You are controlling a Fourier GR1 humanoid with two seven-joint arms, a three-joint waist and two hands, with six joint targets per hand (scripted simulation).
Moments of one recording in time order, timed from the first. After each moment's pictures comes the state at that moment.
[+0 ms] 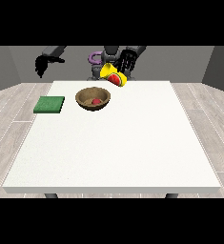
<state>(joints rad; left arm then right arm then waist) -0.84 0.04 -0.29 -0.76 -1.11 0.40 0.34 -0.16 -0.32 -0.34 -1.04 -0.23 0.39 -0.24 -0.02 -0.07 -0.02</state>
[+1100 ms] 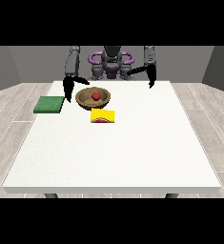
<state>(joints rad) -0.41 0.05 -0.05 -1.15 -0.14 0.18 -0.26 -0.35 -0.08 -0.27 -0.95 -0.13 0.04 -0.30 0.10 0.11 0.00</state>
